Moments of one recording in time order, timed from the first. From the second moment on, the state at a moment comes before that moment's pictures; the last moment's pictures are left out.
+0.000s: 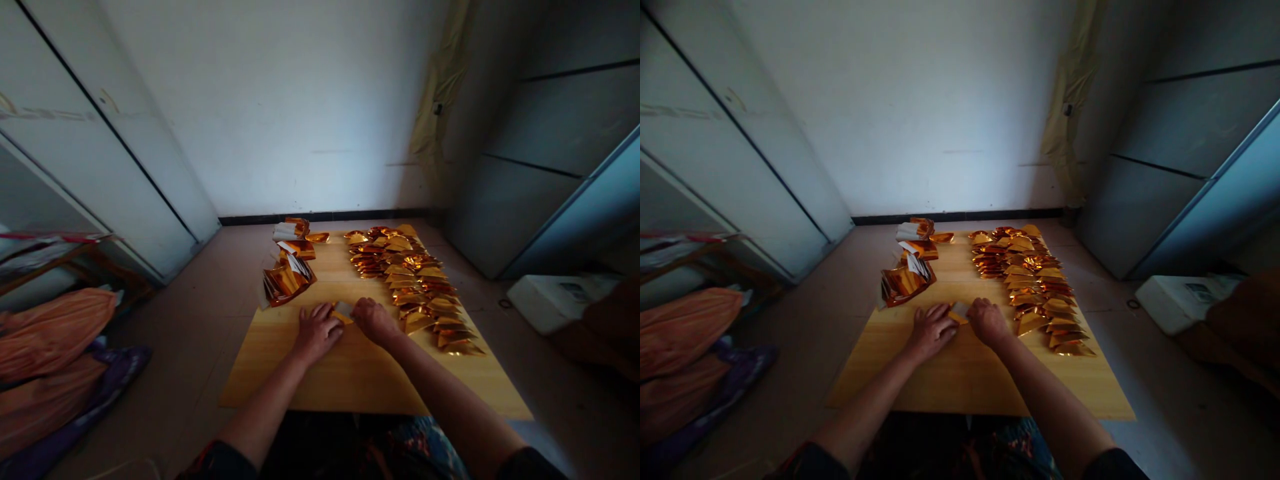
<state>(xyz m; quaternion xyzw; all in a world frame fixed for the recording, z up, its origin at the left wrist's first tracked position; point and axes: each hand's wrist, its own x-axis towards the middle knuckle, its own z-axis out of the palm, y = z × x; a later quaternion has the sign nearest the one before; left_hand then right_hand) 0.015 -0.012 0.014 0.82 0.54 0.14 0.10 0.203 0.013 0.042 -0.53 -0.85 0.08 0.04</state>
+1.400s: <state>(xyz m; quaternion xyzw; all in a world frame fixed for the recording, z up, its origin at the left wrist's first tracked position) 0.010 0.008 0.015 0.82 0.52 0.17 0.17 0.218 0.018 0.010 -0.32 -0.89 0.21 0.24</state>
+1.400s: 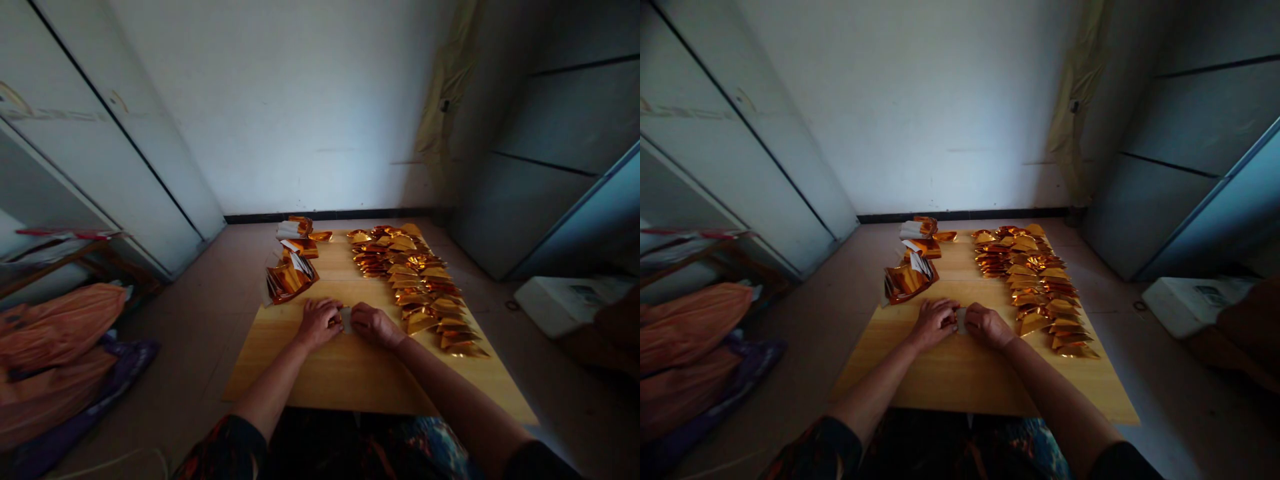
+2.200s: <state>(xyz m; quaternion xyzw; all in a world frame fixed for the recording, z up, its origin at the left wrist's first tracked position) 0.008 0.012 0.013 0.83 0.50 0.16 0.17 0.209 0.015 0.007 -0.33 -0.90 0.17 0.24</state>
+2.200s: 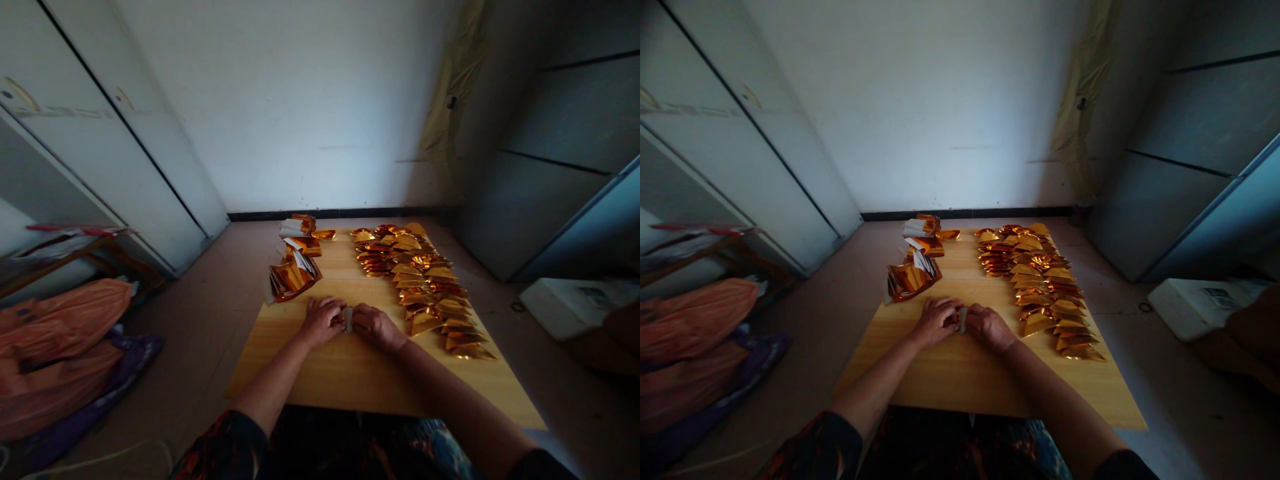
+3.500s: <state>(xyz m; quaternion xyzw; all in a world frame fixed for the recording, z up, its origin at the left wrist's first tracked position) 0.007 0.013 0.014 0.83 0.51 0.14 0.19 0.206 0.052 0.007 -0.40 -0.87 0.28 0.12</state>
